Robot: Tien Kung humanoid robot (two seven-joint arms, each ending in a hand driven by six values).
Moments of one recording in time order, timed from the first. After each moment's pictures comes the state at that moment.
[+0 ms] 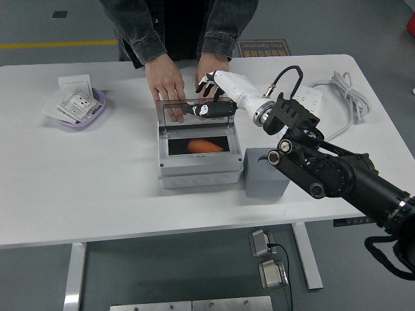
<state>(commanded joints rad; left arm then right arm) 0.06 0.04 -1.78 -0.18 1.83 -0.03 0.45 0.83 -0.14 0.67 0.98 -1.75 -0.15 -0.03</state>
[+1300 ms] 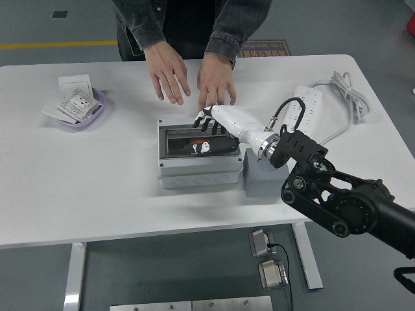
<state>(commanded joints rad) 0.06 0.04 -1.78 -0.18 1.82 -0.03 0.44 0.67 -0.27 0.62 1.24 -1.77 -0.14 -0.08</state>
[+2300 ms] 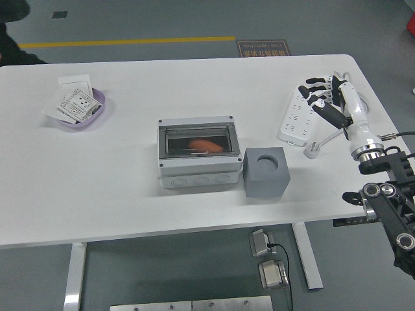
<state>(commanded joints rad) 0.08 0.04 -1.83 -0.18 1.85 -0.03 0.45 0.22 -0.23 1.41 1.29 -1.40 -0.19 0.19</state>
